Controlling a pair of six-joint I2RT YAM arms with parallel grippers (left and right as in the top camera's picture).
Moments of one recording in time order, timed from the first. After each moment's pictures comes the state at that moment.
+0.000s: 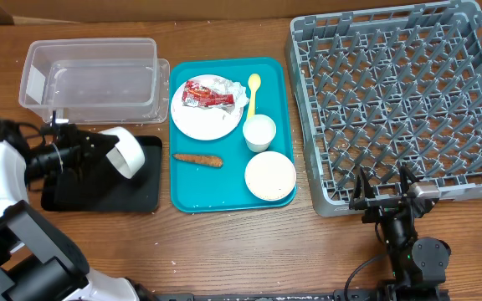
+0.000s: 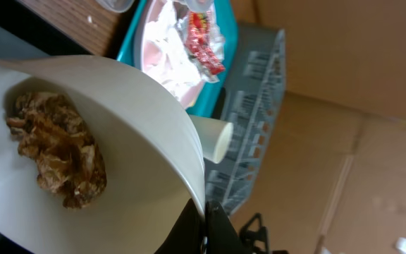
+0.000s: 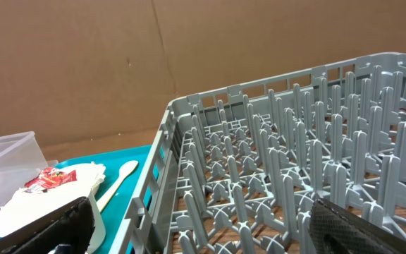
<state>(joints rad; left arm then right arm) 0.65 1.75 1.24 -1.15 1.13 -0.02 0.02 0.01 0.02 -0.03 -0.09 0.23</state>
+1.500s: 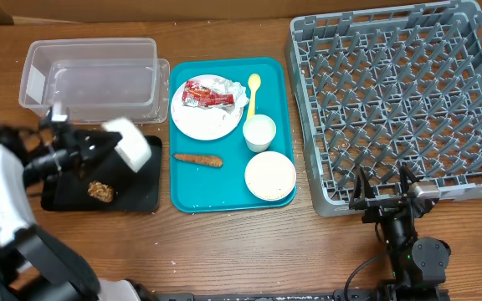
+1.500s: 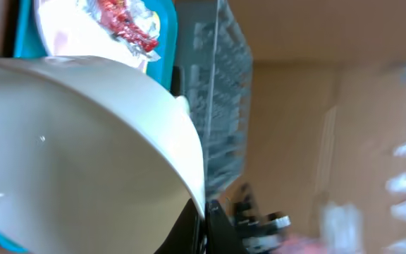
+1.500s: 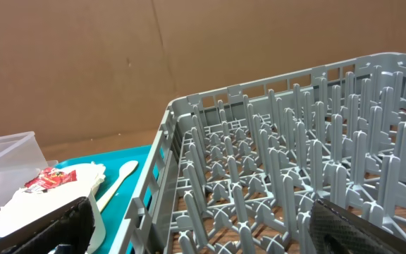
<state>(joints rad) 0.60 1.64 1.30 -1.36 1.22 0.20 0.02 0.01 0.02 -0.03 -0.09 0.23</state>
